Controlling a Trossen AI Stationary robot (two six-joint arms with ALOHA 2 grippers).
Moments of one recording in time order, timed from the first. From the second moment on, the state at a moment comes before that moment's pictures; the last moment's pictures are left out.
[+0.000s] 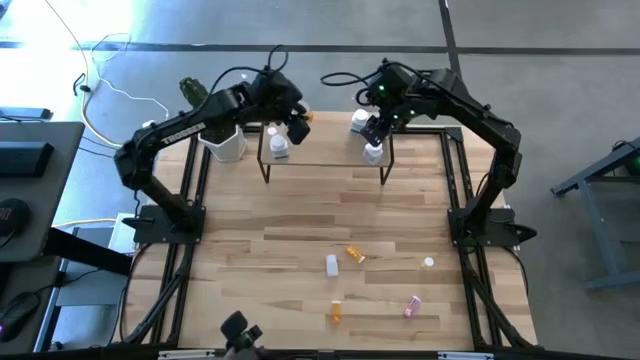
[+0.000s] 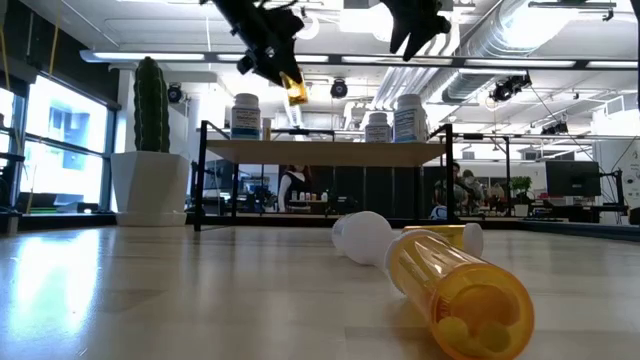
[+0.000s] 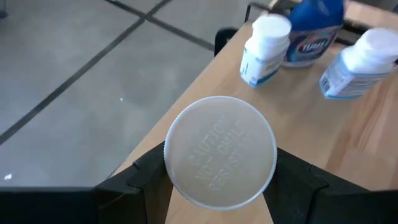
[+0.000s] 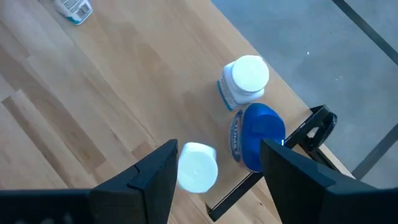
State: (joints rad) left arm 0.66 1.59 1.58 -0.69 -0.09 0.00; right arm -0.45 1.73 2.15 -1.47 0.16 0.20
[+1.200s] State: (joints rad) left arm 0.66 1.79 1.61 -0.77 -0.09 0.06; right arm -0.45 1.73 2.15 -1.47 0.15 0.21
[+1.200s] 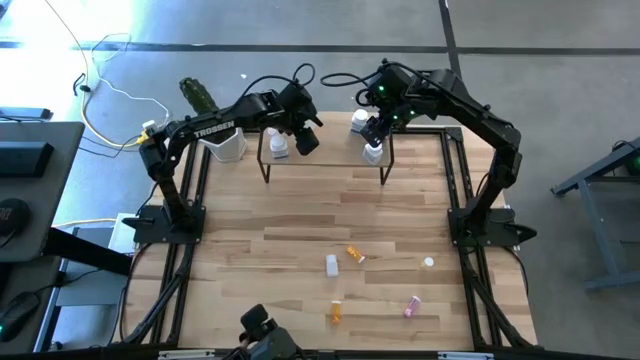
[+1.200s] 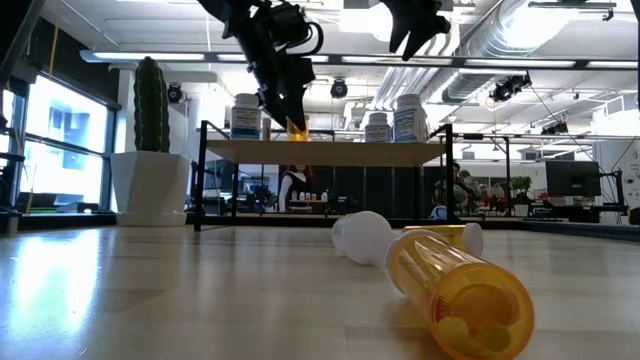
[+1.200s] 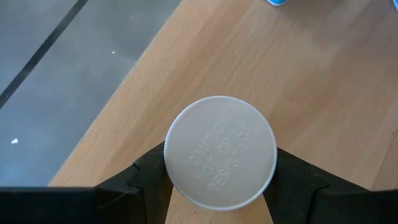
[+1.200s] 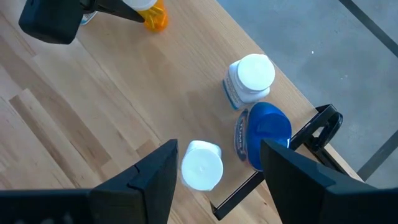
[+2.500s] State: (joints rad) left arm 0.66 1.78 1.62 -0.81 -0.09 0.11; right arm -0.45 1.73 2.15 -1.47 0.15 0.24
